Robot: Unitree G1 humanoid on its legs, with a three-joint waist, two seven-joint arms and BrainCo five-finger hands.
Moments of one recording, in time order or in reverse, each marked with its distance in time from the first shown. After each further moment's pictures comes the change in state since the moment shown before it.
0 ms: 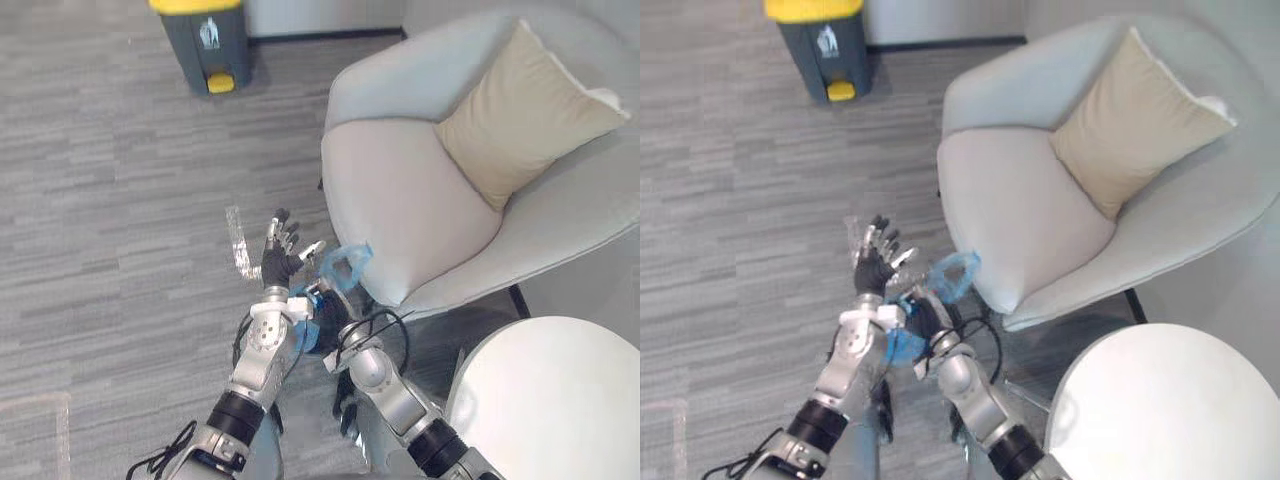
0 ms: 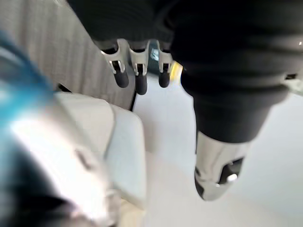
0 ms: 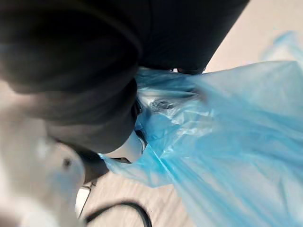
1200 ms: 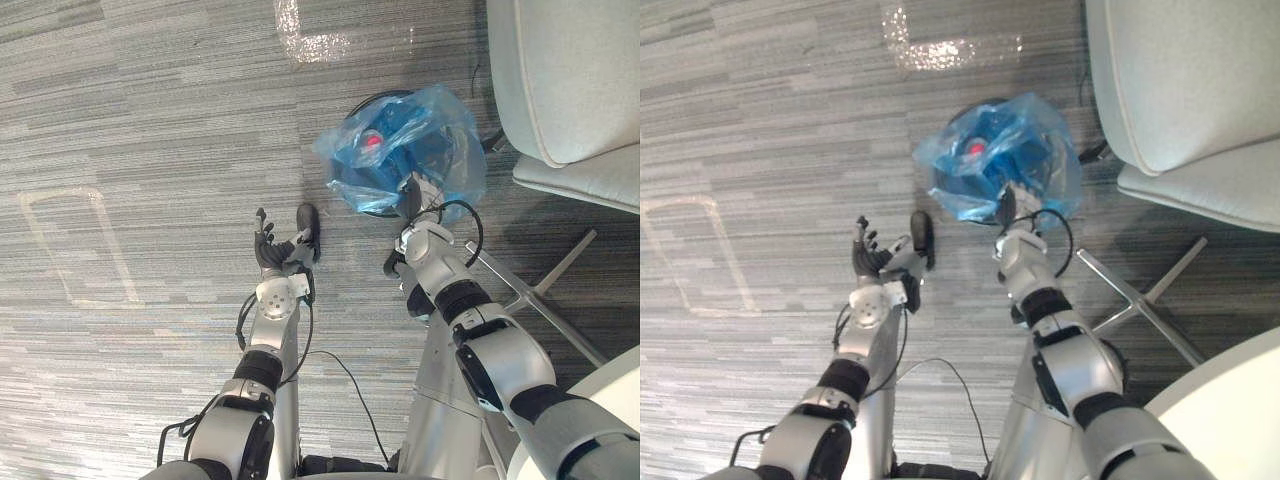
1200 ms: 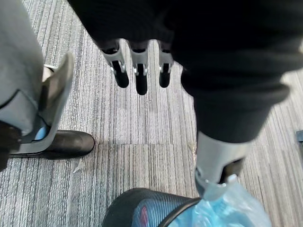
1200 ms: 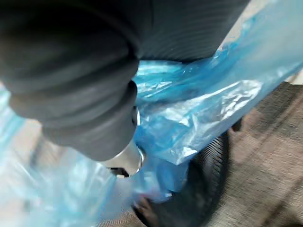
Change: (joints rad) left arm -0.379 -0.202 0.357 0.468 0.265 0.052 0.142; right arm -0.724 -0.143 -0.302 0.637 -0.223 0.182 -0.261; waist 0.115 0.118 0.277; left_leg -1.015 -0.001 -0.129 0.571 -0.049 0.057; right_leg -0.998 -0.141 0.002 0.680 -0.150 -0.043
